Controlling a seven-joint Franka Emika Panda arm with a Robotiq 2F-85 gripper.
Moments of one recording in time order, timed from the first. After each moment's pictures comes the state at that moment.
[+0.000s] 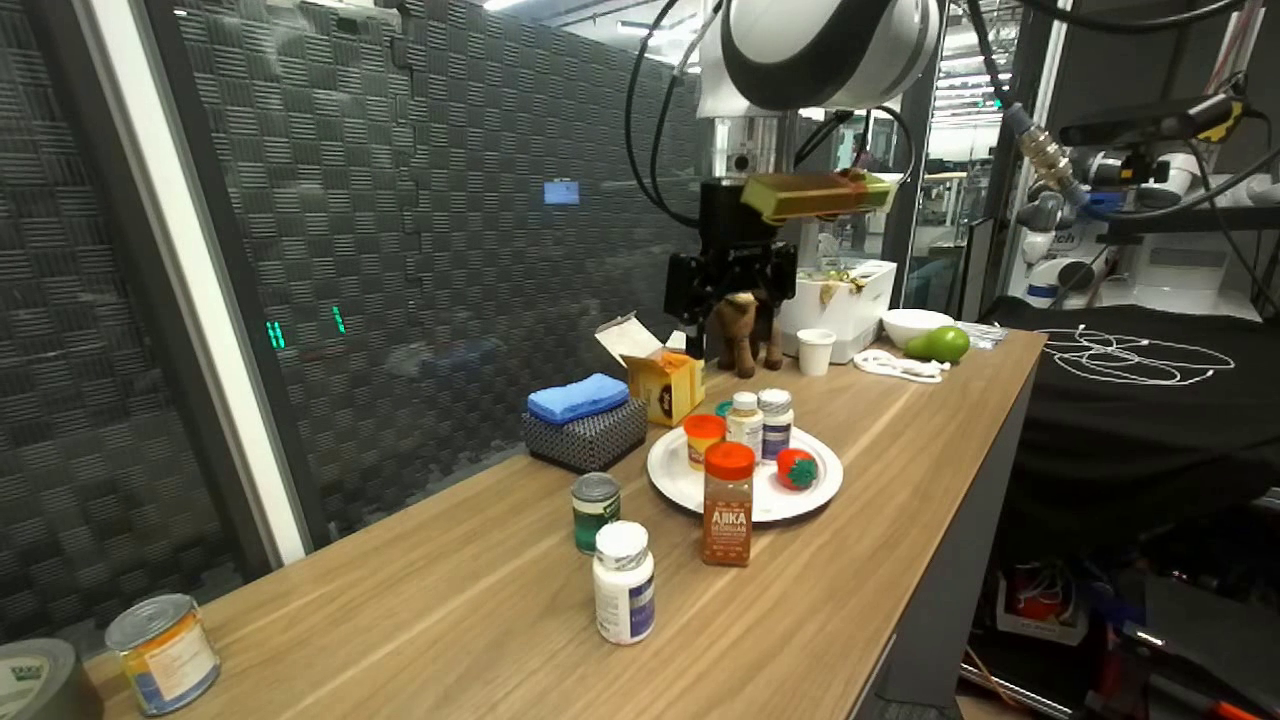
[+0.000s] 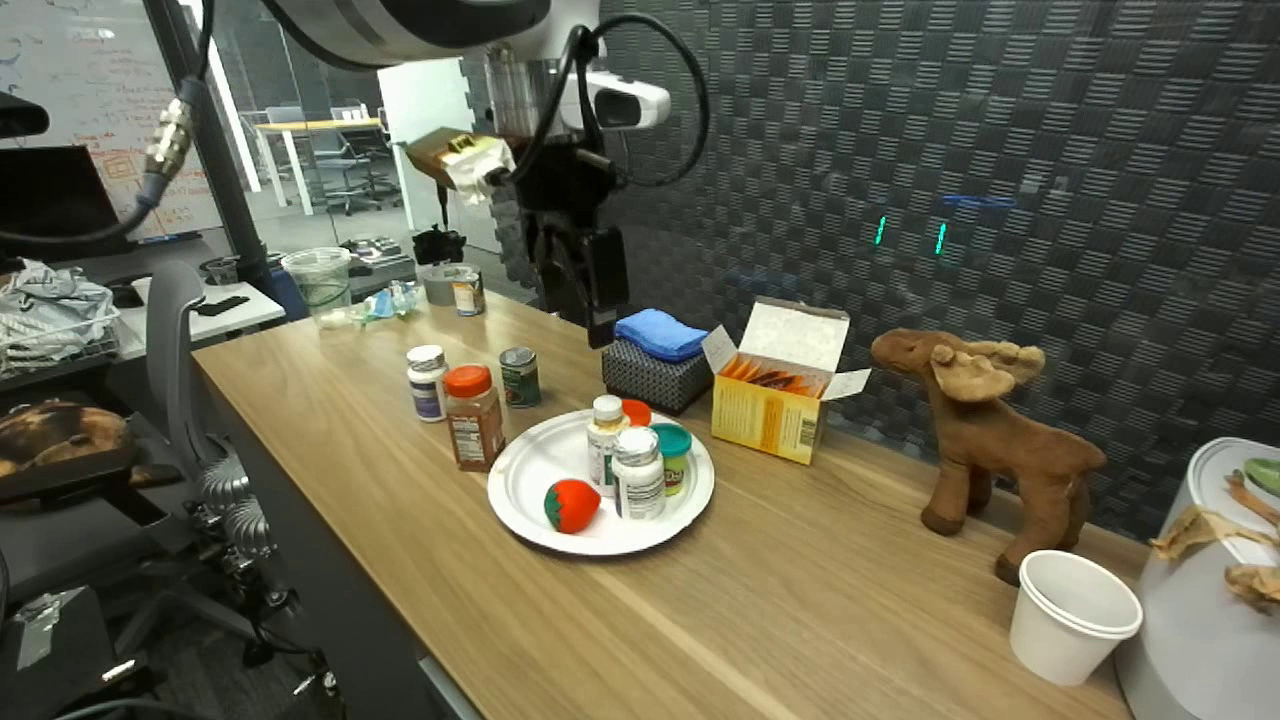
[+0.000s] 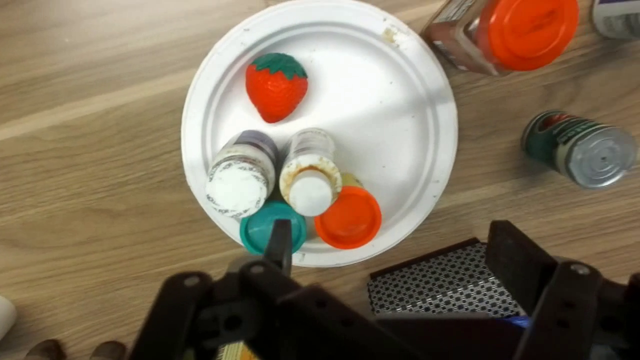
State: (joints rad) arm 0.02 0.13 -0.01 -2.06 -0.04 2.25 0.27
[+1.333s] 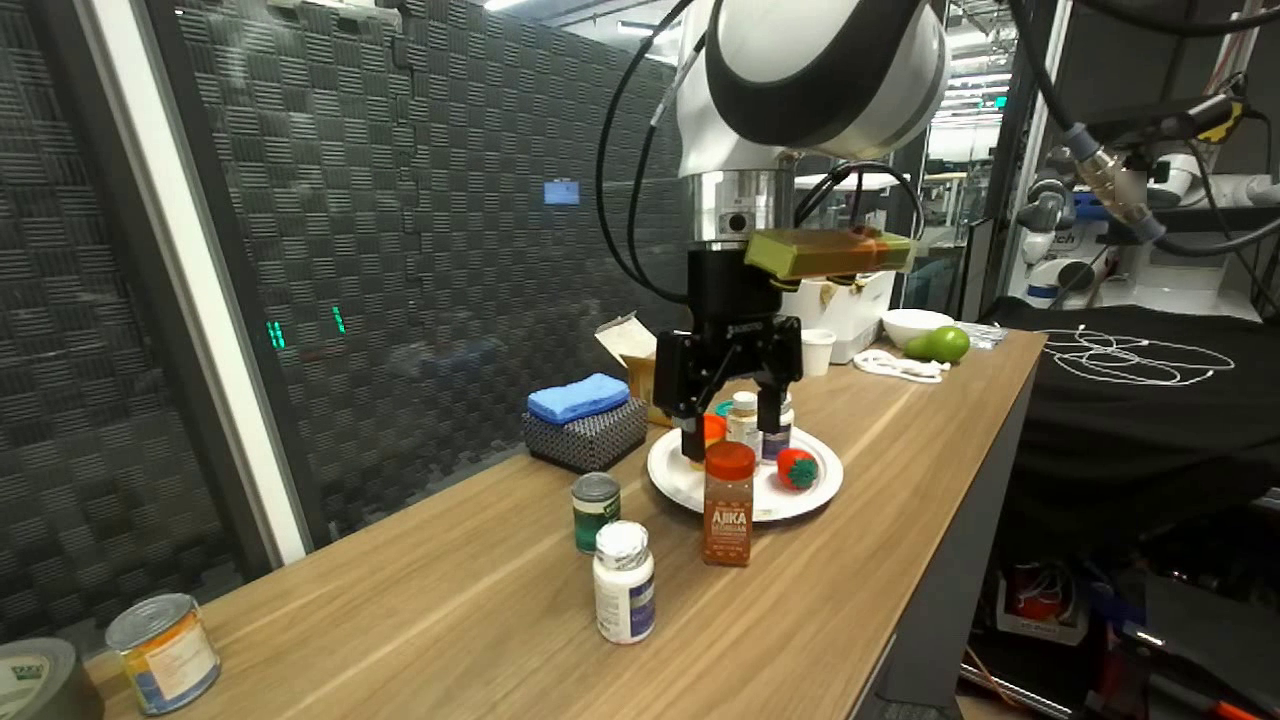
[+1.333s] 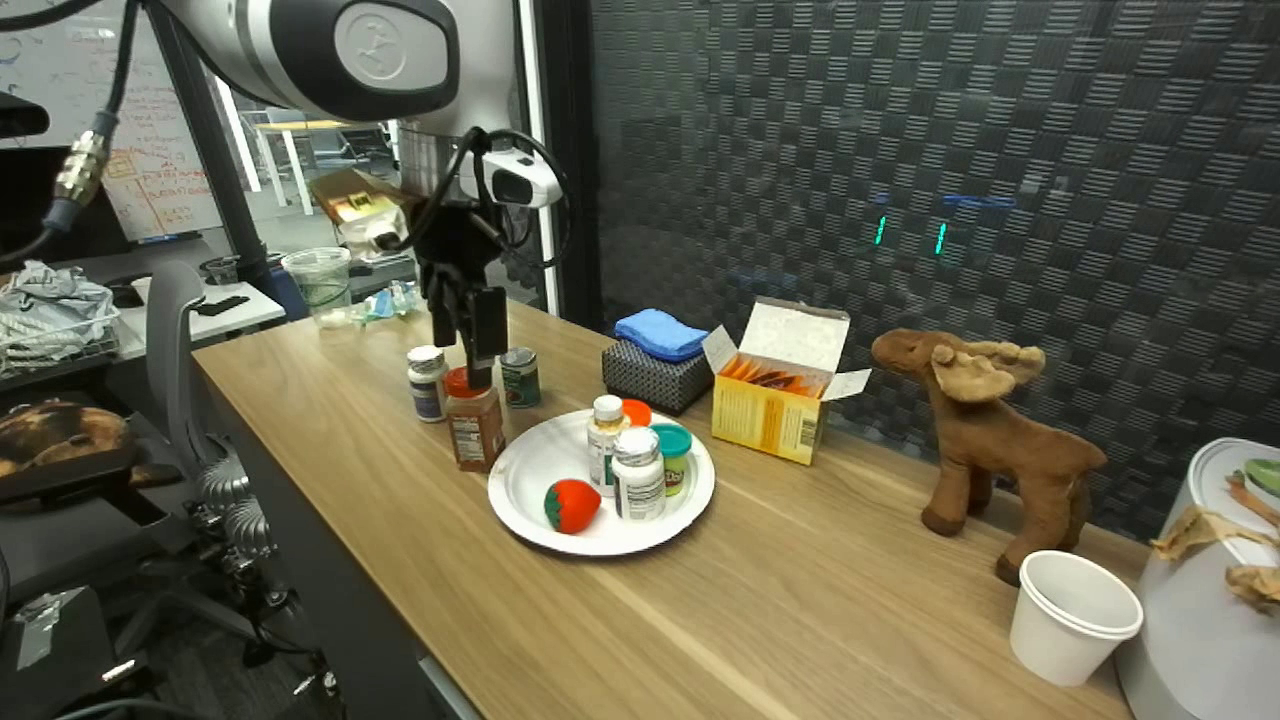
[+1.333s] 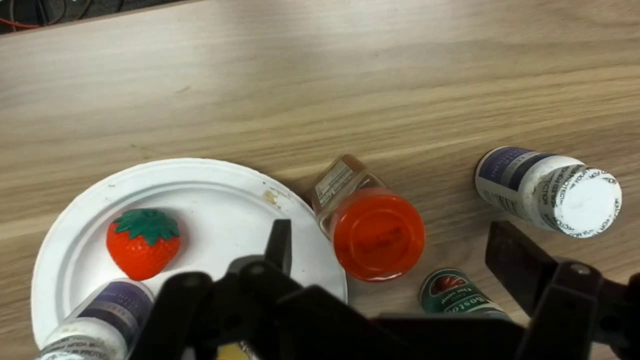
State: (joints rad) arm 0.08 0.11 0.07 -2.19 0.10 2.23 0.24
